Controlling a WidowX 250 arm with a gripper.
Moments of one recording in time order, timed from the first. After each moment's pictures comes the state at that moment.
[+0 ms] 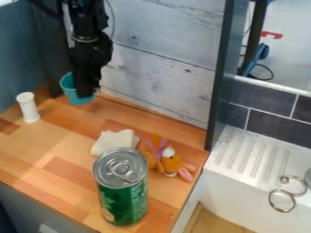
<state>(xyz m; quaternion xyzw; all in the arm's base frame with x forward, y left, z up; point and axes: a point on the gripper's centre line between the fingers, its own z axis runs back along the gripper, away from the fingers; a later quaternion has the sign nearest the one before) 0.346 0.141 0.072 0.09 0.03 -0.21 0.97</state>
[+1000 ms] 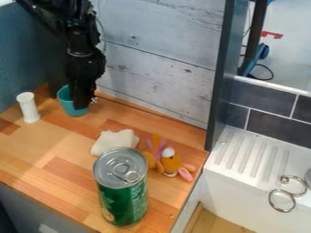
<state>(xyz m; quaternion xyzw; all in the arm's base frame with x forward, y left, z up) 0.357 0.169 0.034 0.05 0.05 -0.19 0.98</state>
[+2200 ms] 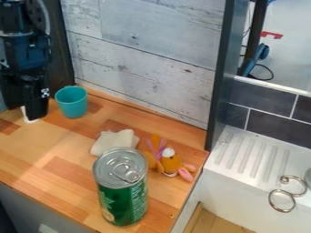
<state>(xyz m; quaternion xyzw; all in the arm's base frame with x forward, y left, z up) 0.237 0.142 0.103 -0.03 0.09 -0.06 0.99</state>
